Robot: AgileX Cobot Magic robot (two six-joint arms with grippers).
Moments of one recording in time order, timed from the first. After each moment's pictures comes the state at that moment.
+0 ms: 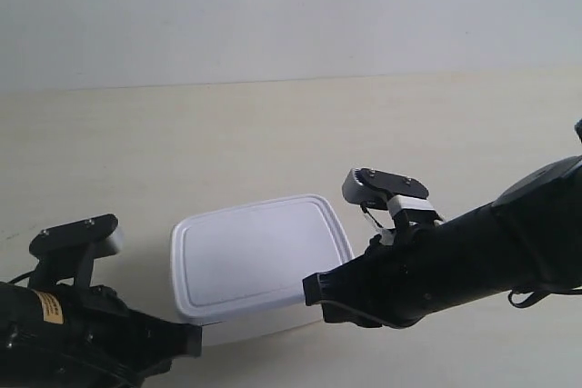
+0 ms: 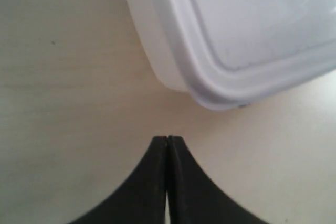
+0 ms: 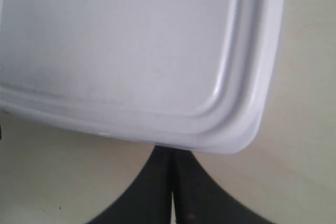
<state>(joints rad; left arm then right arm) -0.63 1.45 -0.44 -0.51 0.15 -0.21 0.56 1.69 -0.61 1.49 0.40 -1.06</state>
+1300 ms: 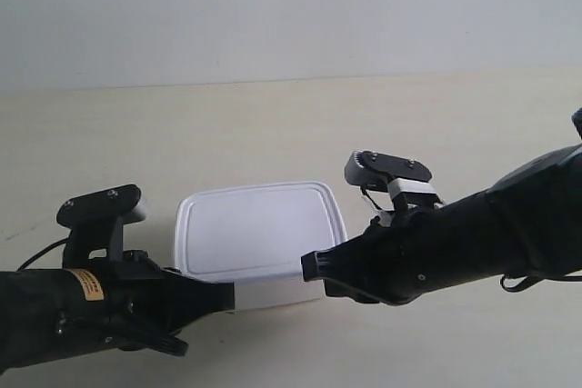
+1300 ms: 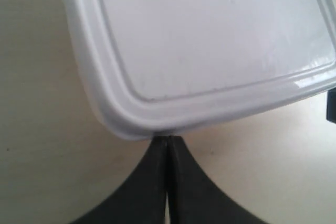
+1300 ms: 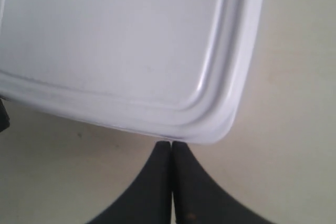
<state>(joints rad) -0.68 1.56 -0.47 -0.53 -0.16 -0.21 0.56 1.69 -0.65 1.52 0.32 -1.08</state>
